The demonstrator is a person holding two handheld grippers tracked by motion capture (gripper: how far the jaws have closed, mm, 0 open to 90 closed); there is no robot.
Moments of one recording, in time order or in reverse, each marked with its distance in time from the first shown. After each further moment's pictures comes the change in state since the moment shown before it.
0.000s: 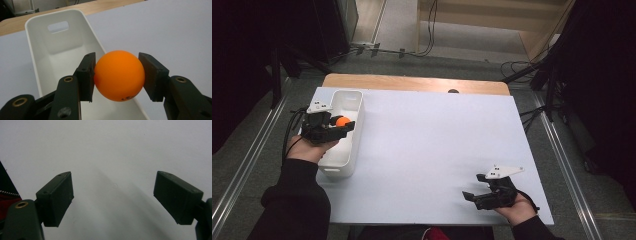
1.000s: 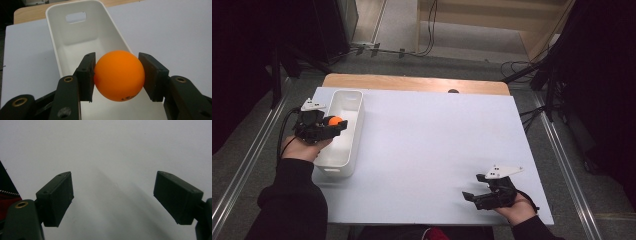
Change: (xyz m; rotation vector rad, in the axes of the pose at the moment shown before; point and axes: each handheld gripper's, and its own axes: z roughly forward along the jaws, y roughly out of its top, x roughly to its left) left arm 0.017 -0.005 0.002 0.040 0.062 -0.046; right arm 0.000 0.000 0.001 0.002 -0.003 -0.003
